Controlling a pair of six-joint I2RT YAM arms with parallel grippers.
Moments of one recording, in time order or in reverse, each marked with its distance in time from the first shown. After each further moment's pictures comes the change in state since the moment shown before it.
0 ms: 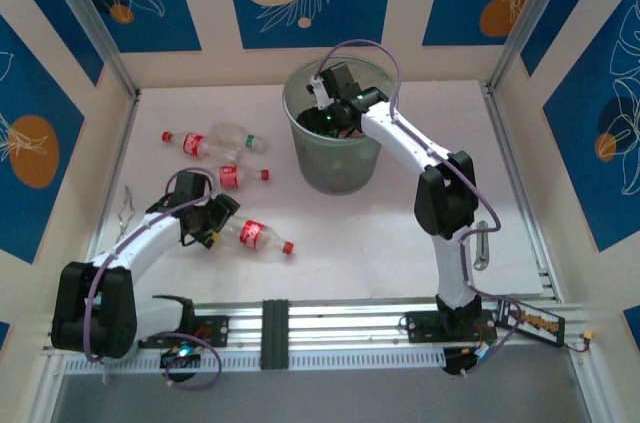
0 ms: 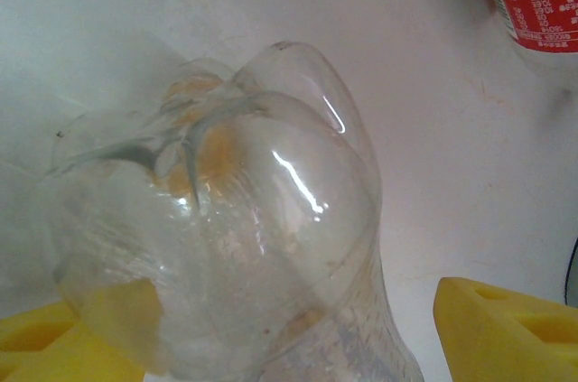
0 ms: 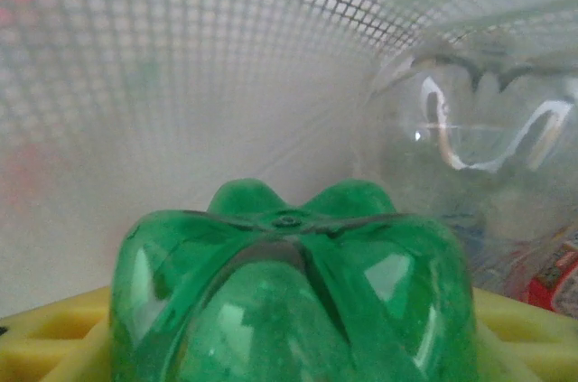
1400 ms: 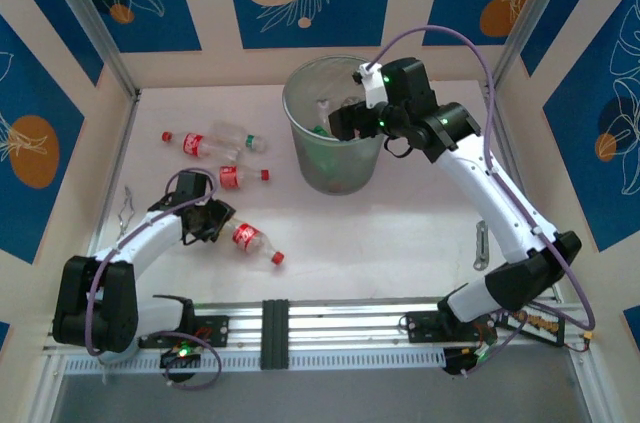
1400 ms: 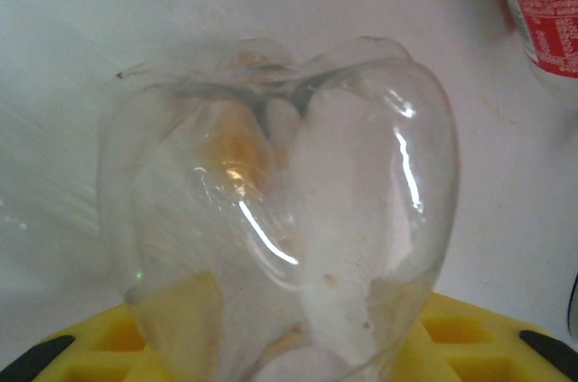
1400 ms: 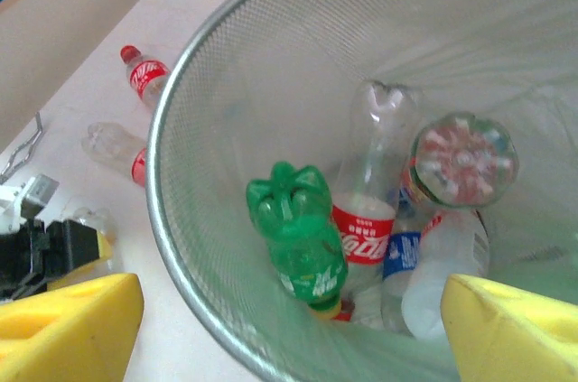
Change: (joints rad) left arm 0.000 0.027 0.007 0.014 -0.019 -0.032; right arm -0.014 -0.636 -0.273 -0.103 0.041 -0.041
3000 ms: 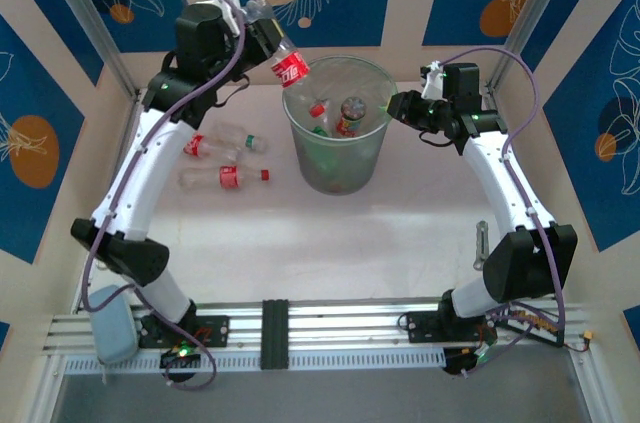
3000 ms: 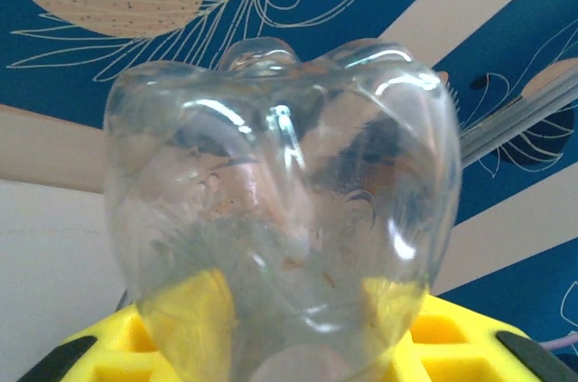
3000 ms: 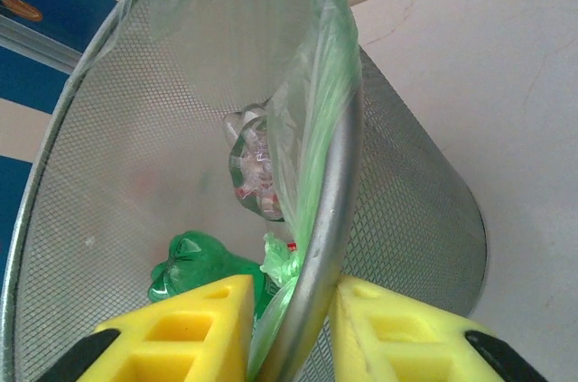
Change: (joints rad) left arm -0.305 0.438 1.497 -0.151 -0.111 0.393; right arm -0.406 0.027 -0.250 0.278 -0.352 0.335
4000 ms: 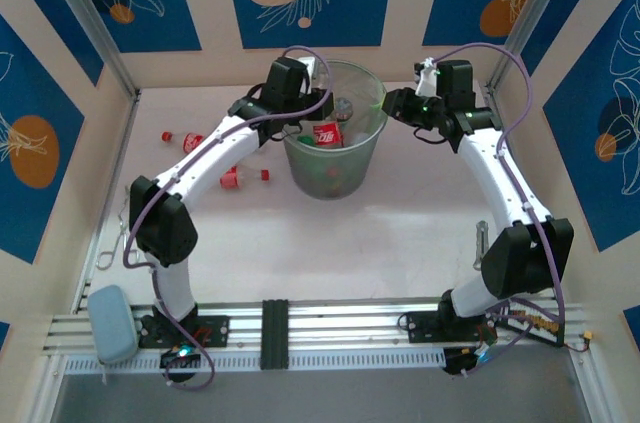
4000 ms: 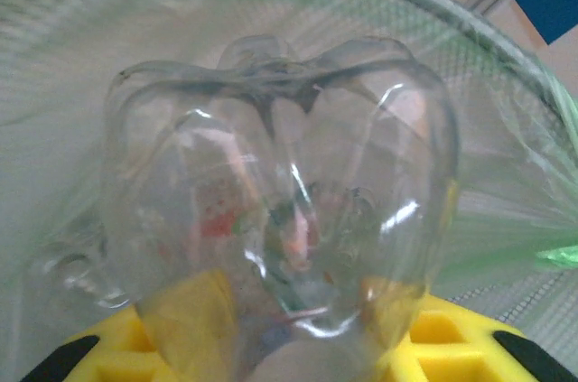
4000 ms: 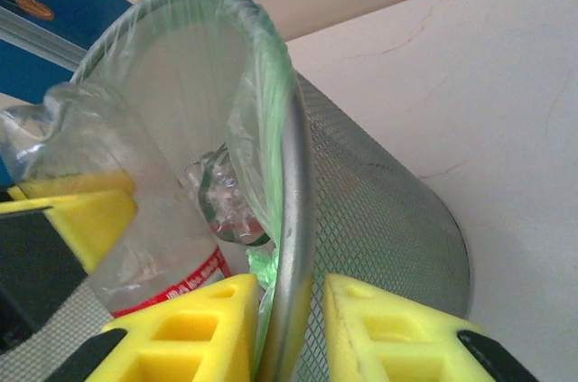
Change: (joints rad) left arm -0.162 0.183 -0.280 0.117 -0.023 0.238; right arm 0.029 0.030 0.020 0.036 0.008 0.004
